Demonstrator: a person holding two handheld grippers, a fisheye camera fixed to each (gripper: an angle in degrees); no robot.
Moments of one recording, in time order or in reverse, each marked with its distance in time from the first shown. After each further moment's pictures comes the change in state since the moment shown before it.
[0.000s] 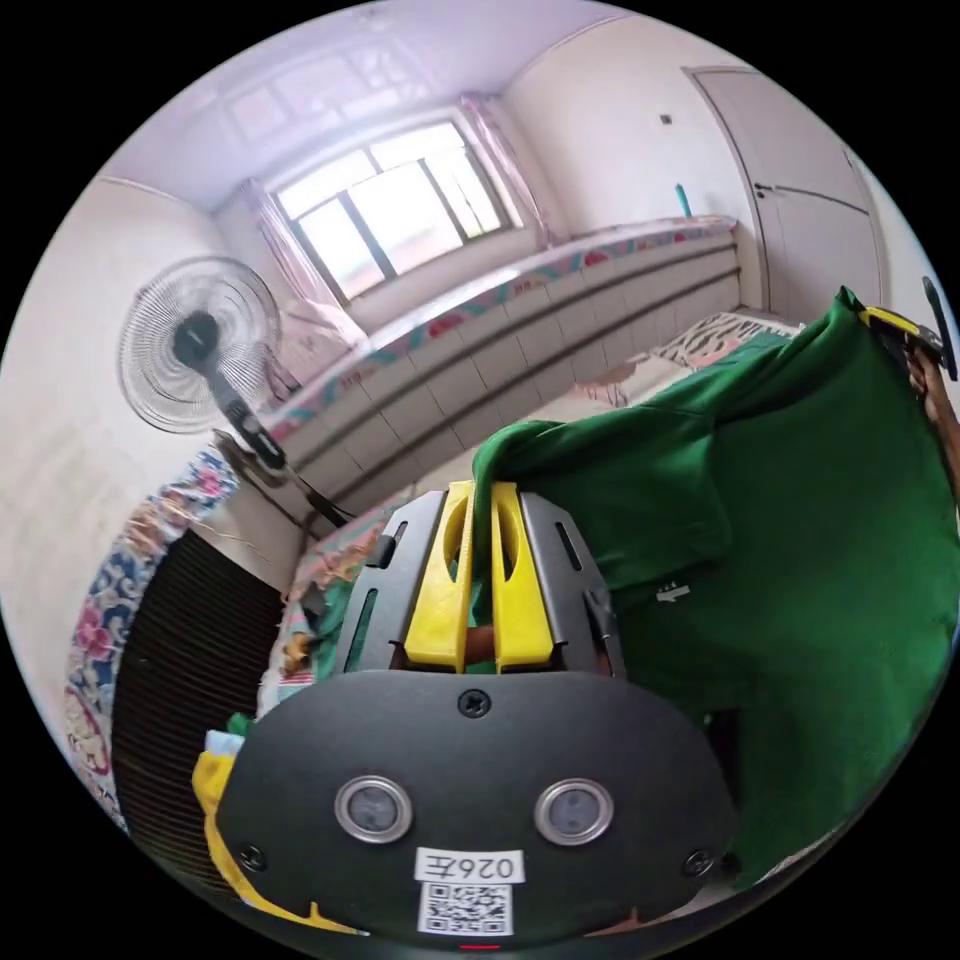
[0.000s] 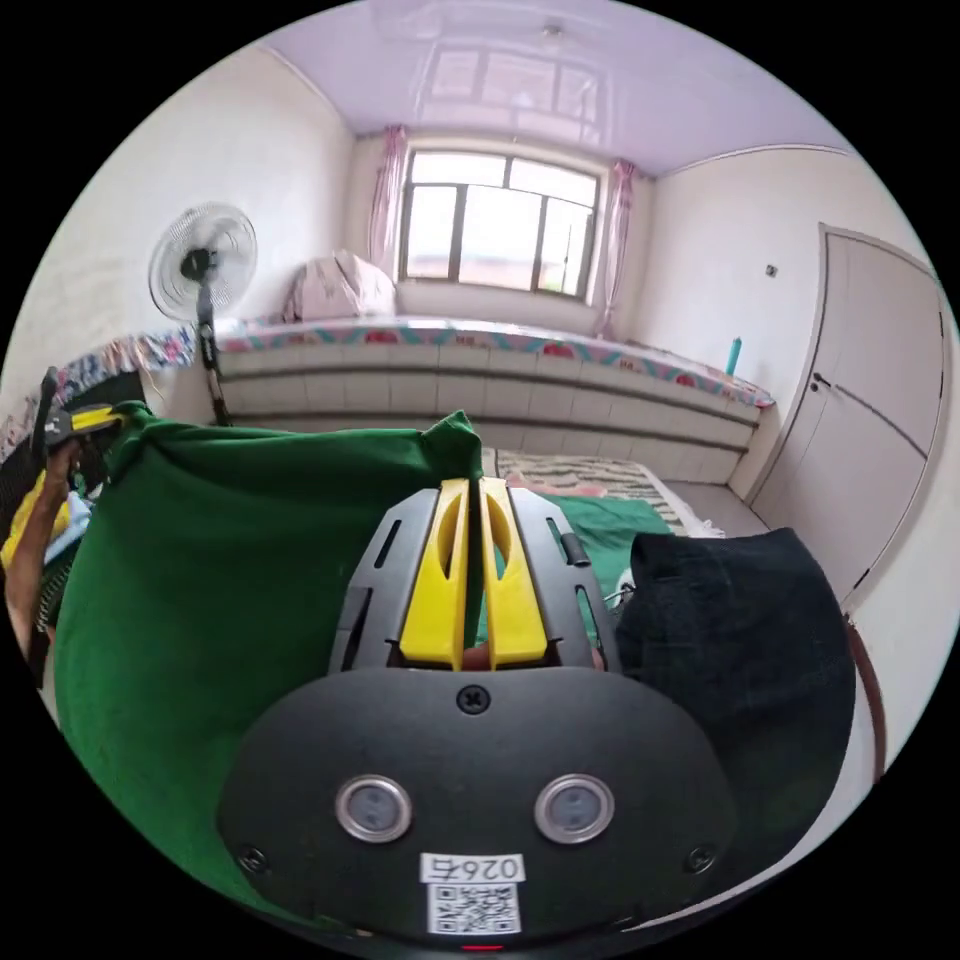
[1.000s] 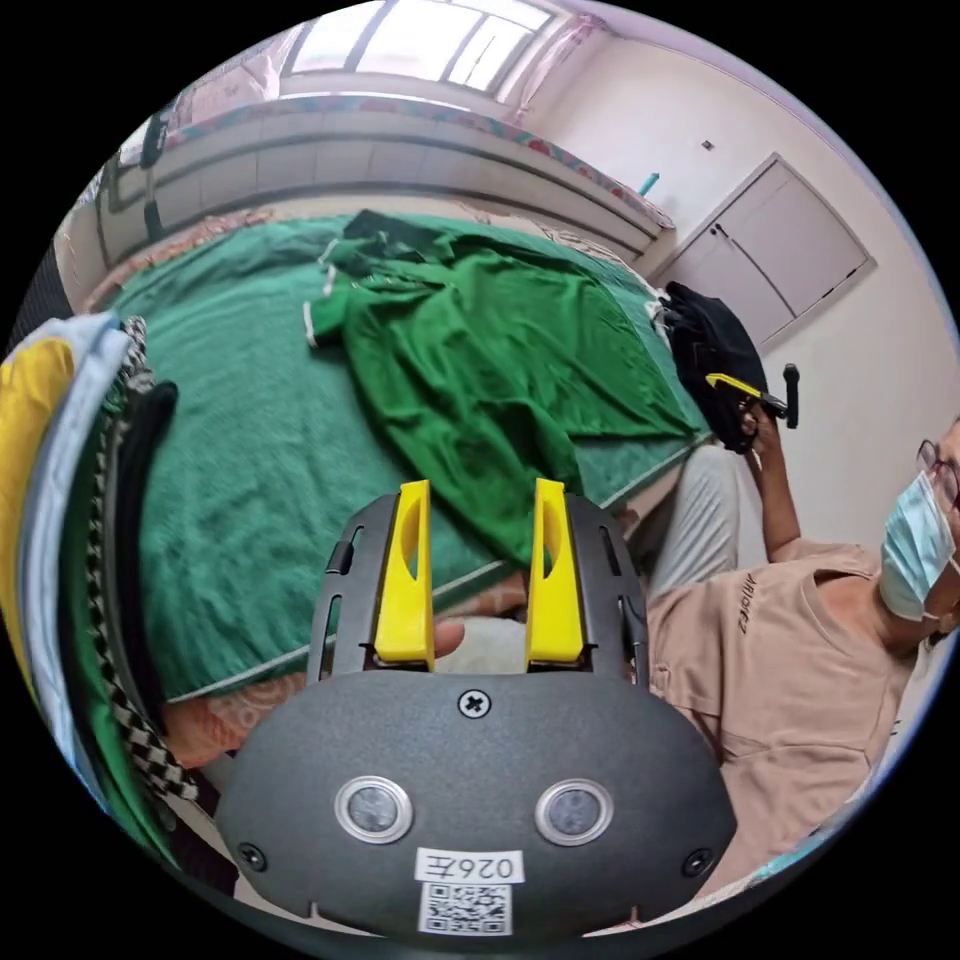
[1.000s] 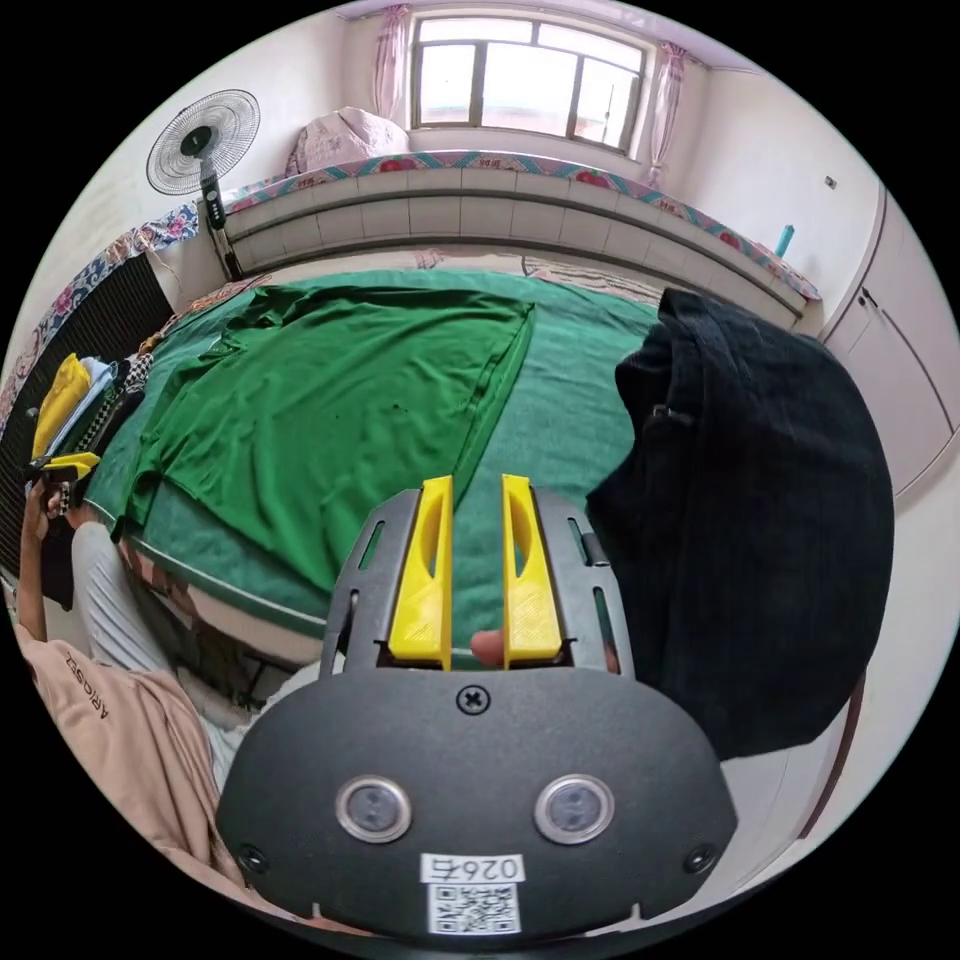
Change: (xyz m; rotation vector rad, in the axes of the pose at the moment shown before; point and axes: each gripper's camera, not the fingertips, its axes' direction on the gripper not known) left arm -0.074 0.157 0.027 -0.382 0.742 -0.274; right arm -0.026 0.310 -0.034 -0.428 -0.109 -0.011
